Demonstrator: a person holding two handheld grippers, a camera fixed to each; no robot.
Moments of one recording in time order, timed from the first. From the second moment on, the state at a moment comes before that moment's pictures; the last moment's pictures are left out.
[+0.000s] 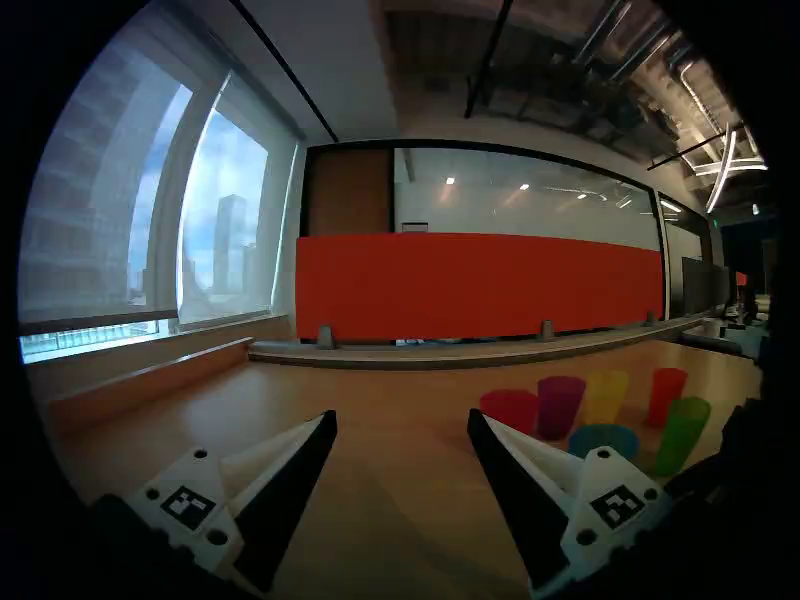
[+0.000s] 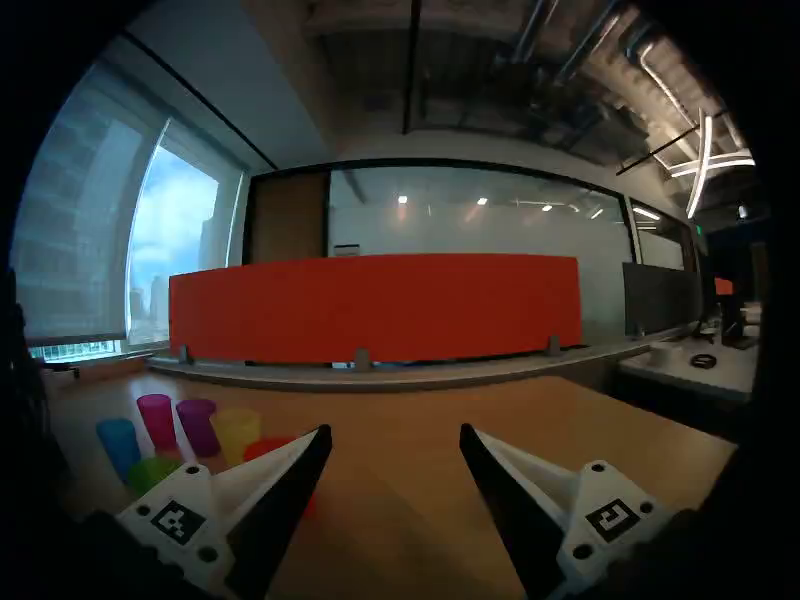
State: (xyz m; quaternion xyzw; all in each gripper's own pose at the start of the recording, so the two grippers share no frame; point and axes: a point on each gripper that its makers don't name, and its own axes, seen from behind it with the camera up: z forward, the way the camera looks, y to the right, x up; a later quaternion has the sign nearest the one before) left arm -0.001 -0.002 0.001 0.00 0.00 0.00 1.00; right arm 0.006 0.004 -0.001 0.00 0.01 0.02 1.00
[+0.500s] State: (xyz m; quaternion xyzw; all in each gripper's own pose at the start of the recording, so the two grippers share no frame) left arm -0.001 -0.002 0.001 0.00 0.00 0.00 1.00; right arm -0.001 0.008 0.001 0.00 0.00 0.02 1.00
